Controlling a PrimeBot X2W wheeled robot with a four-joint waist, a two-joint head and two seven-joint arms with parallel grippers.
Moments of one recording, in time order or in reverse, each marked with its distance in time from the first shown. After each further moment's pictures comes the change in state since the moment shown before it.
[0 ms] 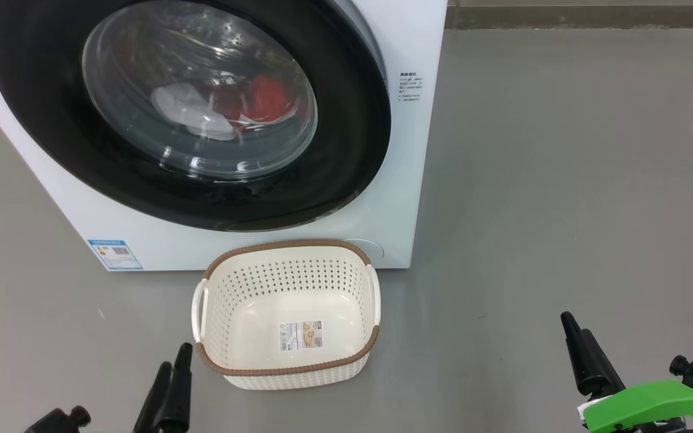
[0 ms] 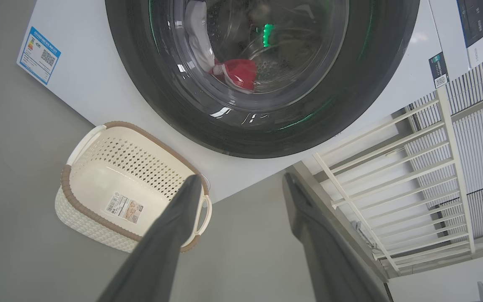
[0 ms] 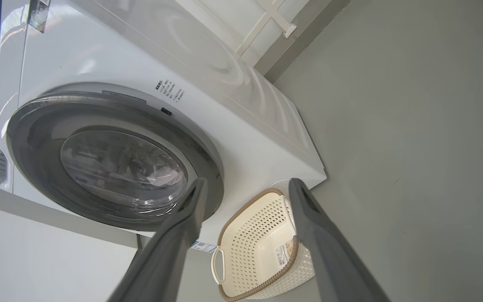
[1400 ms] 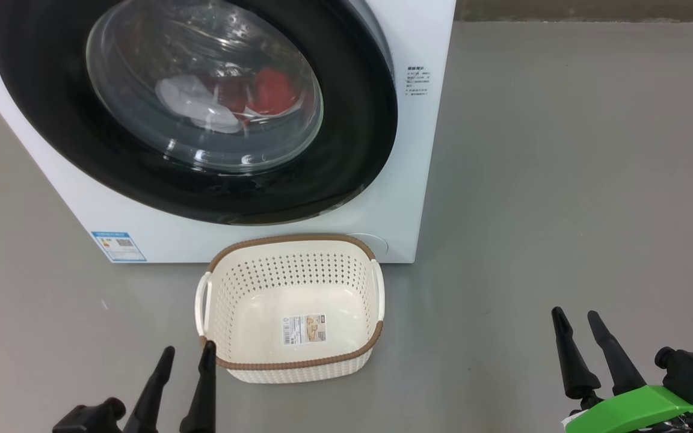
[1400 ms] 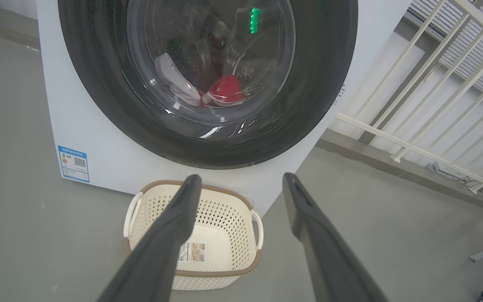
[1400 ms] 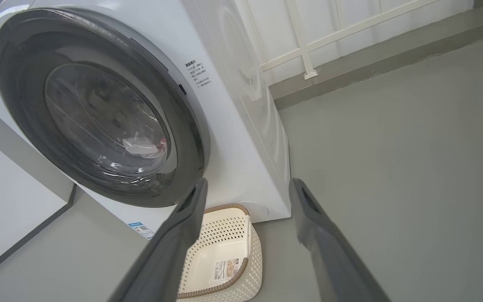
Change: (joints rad) left arm 0.026 0.012 -0.054 -0.072 0.508 0.009 -0.123; right arm 0.025 -0.021 0.033 -0.071 -0.446 0.002 -0.122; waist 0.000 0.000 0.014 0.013
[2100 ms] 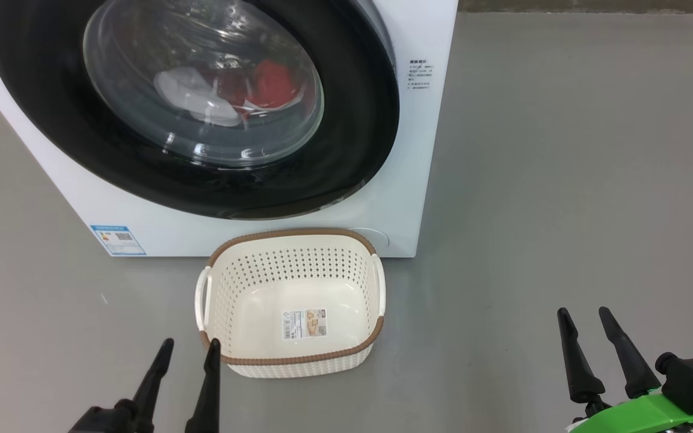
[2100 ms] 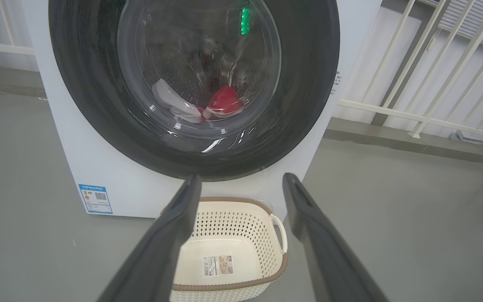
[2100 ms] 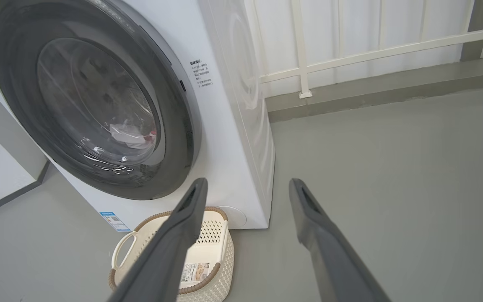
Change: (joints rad) left arm 0.001 0.007 -0.006 -0.013 0.197 0.000 -0.062; right arm 0.020 0.001 -0.025 -0.022 -0.187 0.000 -0.057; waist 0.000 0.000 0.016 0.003
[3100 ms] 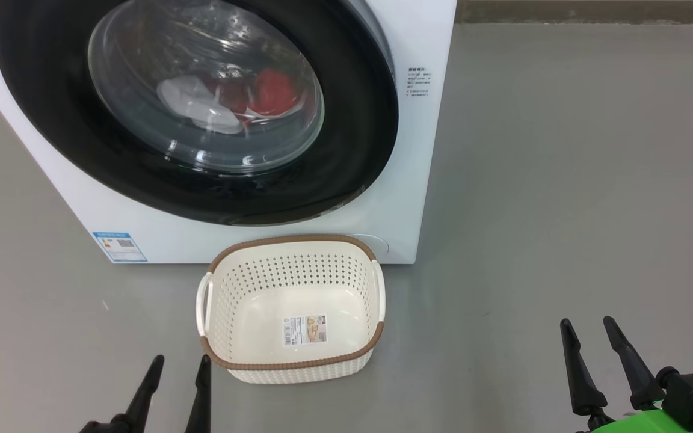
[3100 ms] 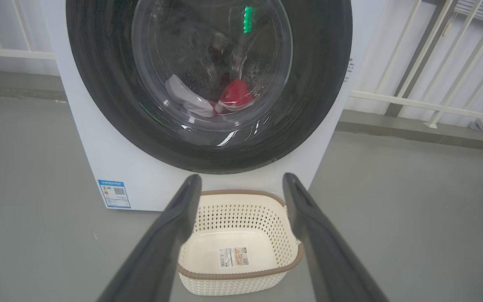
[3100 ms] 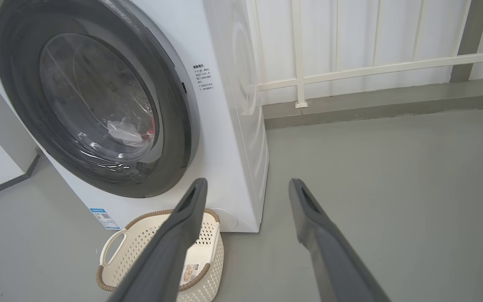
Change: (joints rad) left arm 0.022 0.004 0.026 0.049 0.049 -0.002 -0.035; right arm 0.039 0.011 -0.019 -0.016 -0.086 0.005 -0.037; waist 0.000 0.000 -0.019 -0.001
